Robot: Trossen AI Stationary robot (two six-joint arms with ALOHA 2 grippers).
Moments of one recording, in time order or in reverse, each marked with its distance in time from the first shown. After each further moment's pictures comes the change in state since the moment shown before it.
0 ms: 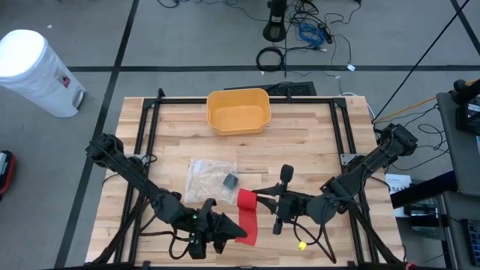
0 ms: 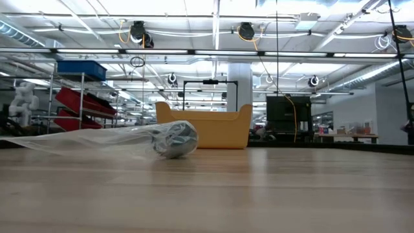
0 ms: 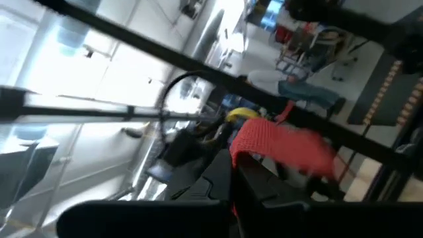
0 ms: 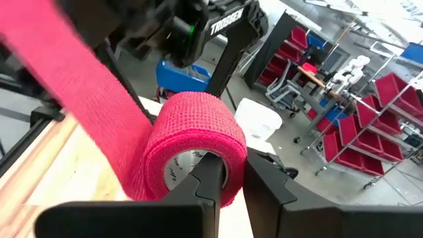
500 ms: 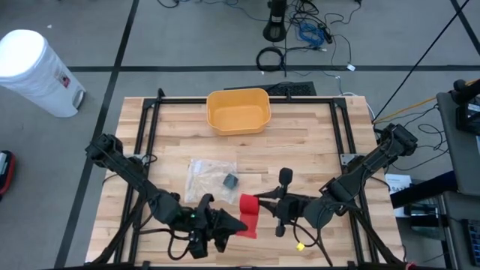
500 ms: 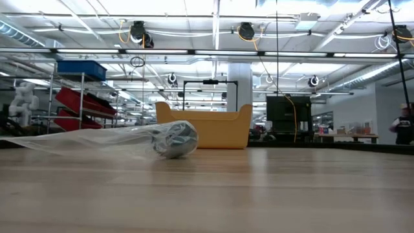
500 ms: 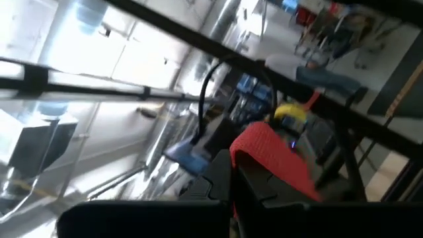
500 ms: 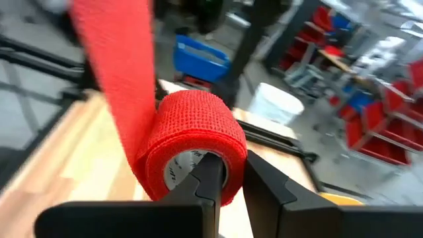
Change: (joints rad) left arm -0.007 0.001 0.054 0.002 -0.102 0.005; right arm 0.011 0.000 0.000 -0.133 -0.032 0.118
